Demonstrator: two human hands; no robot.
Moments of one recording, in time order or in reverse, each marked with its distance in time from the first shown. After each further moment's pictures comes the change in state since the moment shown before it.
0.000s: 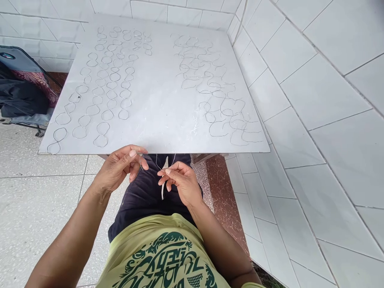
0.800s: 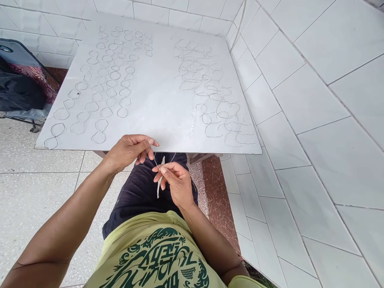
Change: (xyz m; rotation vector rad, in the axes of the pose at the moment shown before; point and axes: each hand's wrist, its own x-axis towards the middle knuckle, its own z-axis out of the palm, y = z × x) left_hand 0.037 0.023 0.023 0.311 0.031 -0.084; right_hand -0.010 0.006 0.012 -0.065 0.004 -0.190
